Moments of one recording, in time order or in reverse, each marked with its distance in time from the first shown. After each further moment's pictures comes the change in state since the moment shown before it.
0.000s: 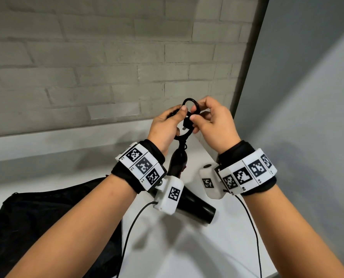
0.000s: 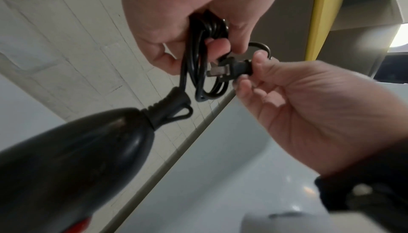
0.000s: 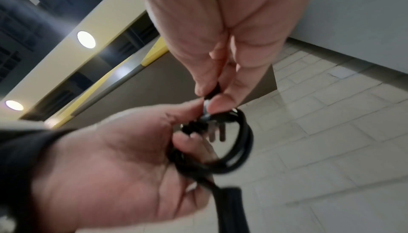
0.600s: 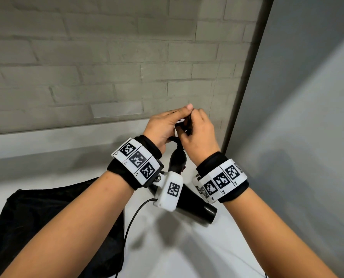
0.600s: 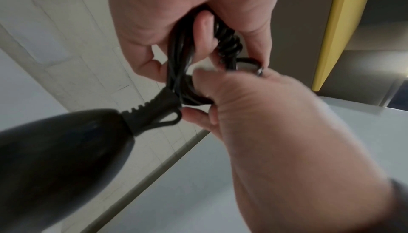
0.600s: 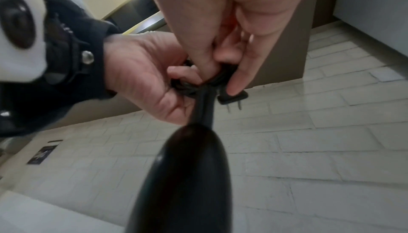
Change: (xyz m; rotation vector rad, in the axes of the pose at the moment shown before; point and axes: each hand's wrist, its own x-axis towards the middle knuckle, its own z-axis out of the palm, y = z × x) left_hand -0.014 0.020 -0.009 -0.064 -0.119 -0.122; right_hand -0.010 0.023 0.043 -0.336 0.131 -0.167
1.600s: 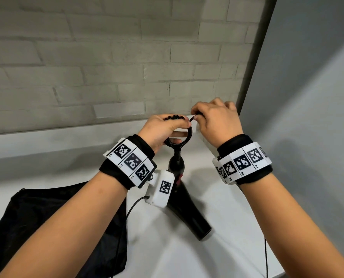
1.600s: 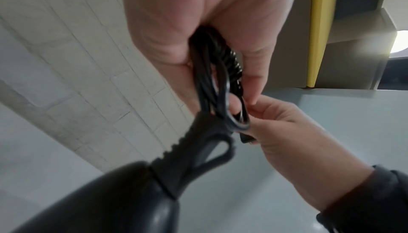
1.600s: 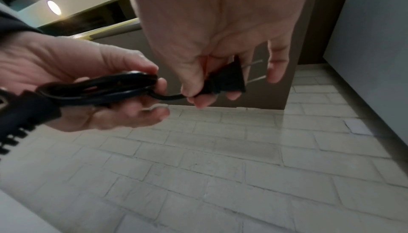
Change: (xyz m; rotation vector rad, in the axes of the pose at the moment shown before) left_hand 0.005 0.000 -0.022 0.180 -0.050 -0.040; right_hand 0.031 0.011 -0.037 -0.548 -0.199 -0.148
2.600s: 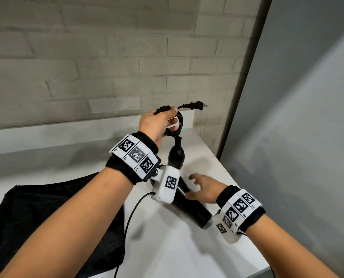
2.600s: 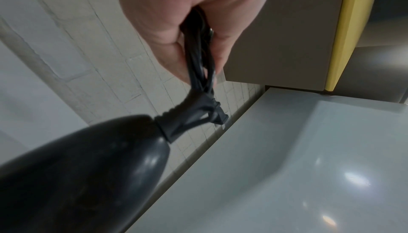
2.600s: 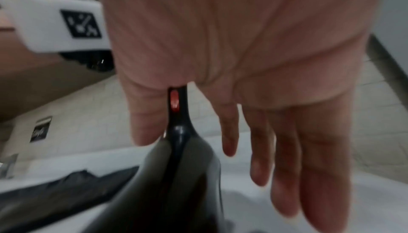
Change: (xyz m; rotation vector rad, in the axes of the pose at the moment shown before) left_hand 0.014 -0.013 0.007 -0.291 0.251 -0.004; right_hand -0.117 0.010 0.076 0.373 -0.978 0.415
